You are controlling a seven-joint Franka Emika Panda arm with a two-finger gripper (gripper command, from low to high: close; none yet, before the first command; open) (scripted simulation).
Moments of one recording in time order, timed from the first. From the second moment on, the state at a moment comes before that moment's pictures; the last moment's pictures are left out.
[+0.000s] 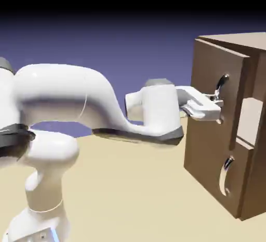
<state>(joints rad) 0.85 -0.79 -1.05 -2.48 -2.89 2.59 -0.10</state>
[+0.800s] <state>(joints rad) 0.08 -0.59 -0.27 -2.64 -2.67 2.56 0.23</state>
